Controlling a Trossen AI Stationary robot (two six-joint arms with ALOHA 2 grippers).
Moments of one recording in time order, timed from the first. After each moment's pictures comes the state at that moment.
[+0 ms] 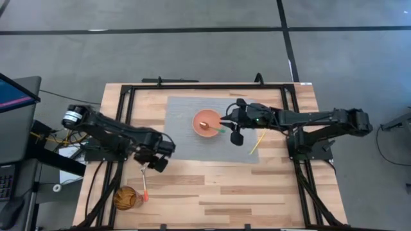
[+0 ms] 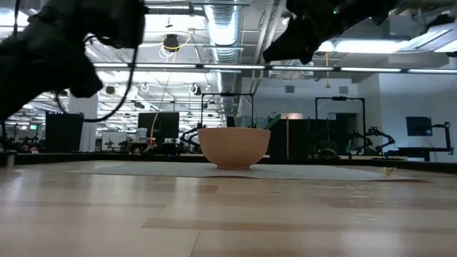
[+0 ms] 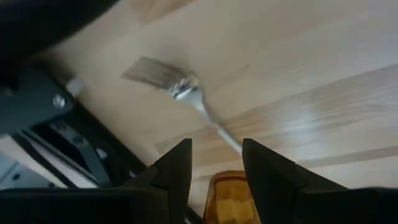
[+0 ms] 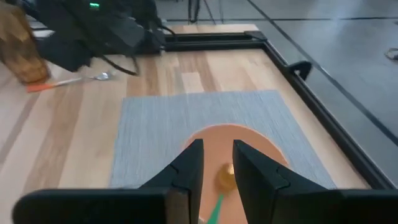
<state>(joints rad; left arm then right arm) -0.24 1.47 0.87 -1.16 0.32 -1.26 -0.11 1.04 0.77 -0.01 0.08 0.00</state>
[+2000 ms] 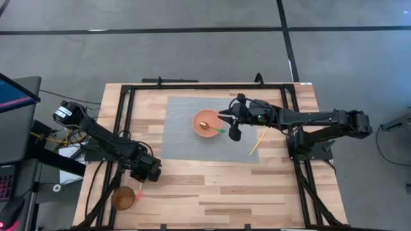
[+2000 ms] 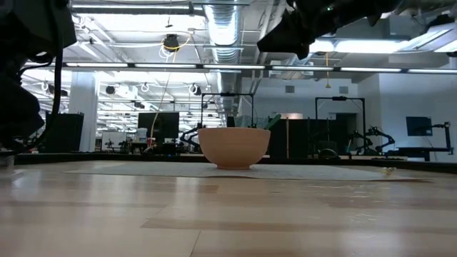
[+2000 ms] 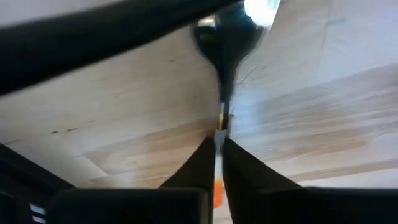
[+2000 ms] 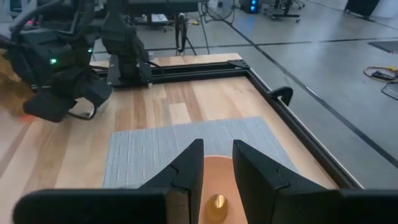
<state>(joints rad) -0.50 1.32 0.45 -0.51 0.41 -1.75 -0.17 1.05 0.77 0.11 0.08 0.03</state>
